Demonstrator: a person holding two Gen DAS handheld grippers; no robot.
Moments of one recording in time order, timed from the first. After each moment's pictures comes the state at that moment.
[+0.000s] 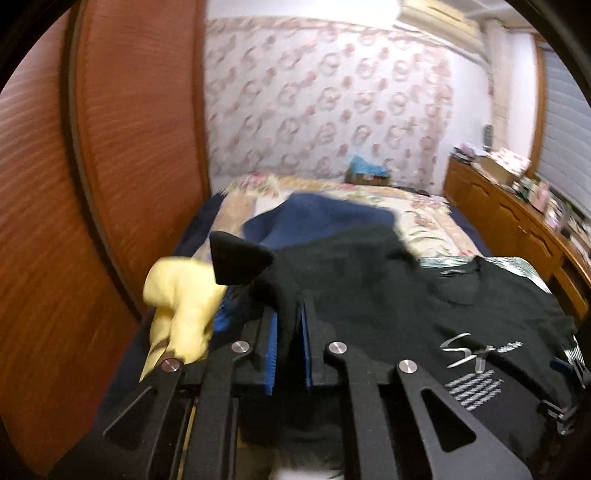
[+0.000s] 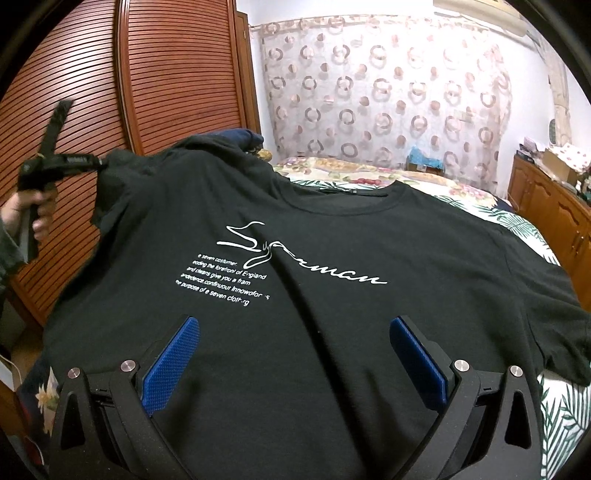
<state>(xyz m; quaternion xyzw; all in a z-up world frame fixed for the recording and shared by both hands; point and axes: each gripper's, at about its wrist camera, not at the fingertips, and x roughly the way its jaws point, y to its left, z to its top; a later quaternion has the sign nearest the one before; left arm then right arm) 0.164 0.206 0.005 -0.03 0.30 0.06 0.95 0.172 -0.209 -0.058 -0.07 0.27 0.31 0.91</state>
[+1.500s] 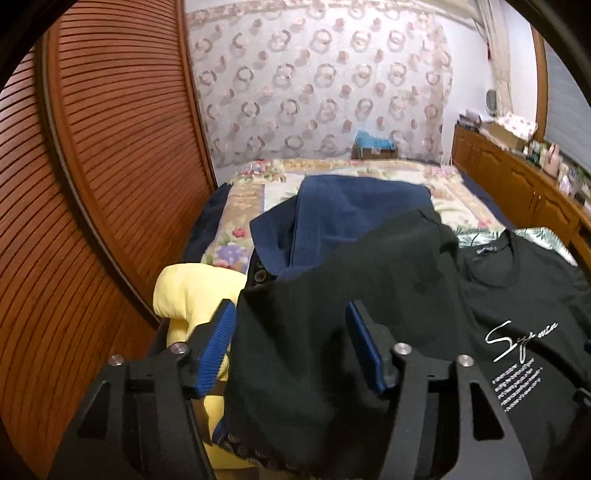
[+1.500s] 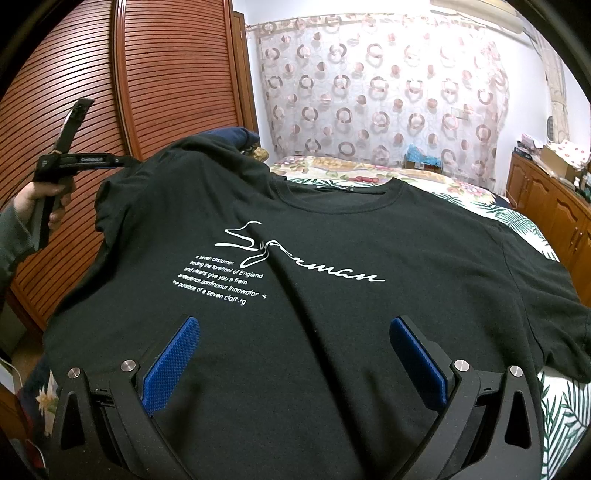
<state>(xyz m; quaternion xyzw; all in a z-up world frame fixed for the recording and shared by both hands) 0.223 0.237 -0.023 0.01 0.36 0.08 0.93 0.175 -0.215 -0.058 -0.06 0.28 0.31 0.91</state>
